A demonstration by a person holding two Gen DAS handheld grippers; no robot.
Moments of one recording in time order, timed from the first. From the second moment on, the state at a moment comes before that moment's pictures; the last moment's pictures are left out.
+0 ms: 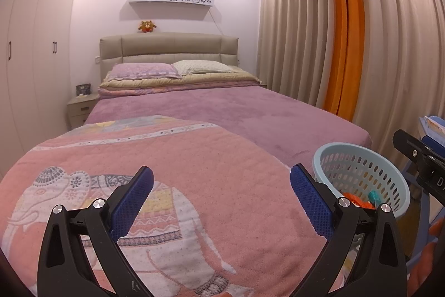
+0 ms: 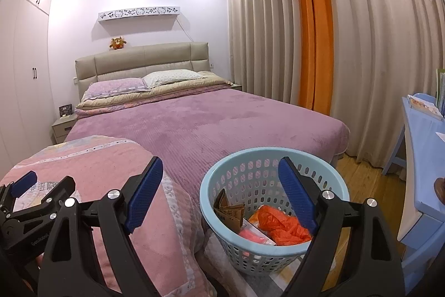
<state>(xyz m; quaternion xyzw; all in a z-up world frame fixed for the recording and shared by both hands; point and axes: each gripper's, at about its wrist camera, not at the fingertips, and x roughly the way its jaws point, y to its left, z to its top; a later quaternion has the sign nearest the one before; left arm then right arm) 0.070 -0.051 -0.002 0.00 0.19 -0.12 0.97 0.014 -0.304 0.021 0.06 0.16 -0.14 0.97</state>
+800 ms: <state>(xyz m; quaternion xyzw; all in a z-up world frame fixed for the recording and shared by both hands) 0.071 -0.053 -0.003 0.00 0.19 -0.12 0.97 0.015 -0.303 0.017 0.06 0.17 -0.14 0.97</state>
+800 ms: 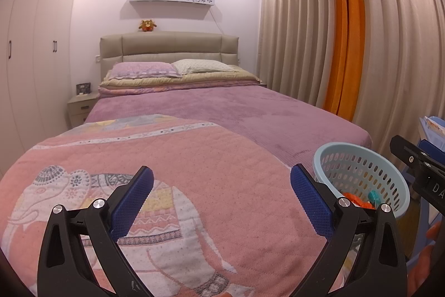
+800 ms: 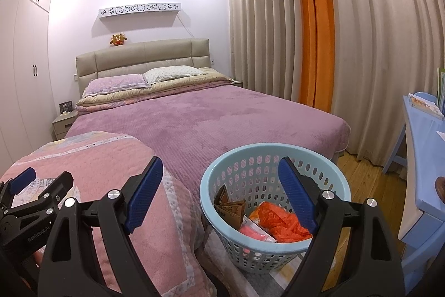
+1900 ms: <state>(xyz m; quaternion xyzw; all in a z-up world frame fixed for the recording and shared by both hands) 0.068 -0.059 -0.002 0.00 0.19 -0.11 0.98 0.016 -0.306 0.011 0.06 0.18 -0.14 0.97</state>
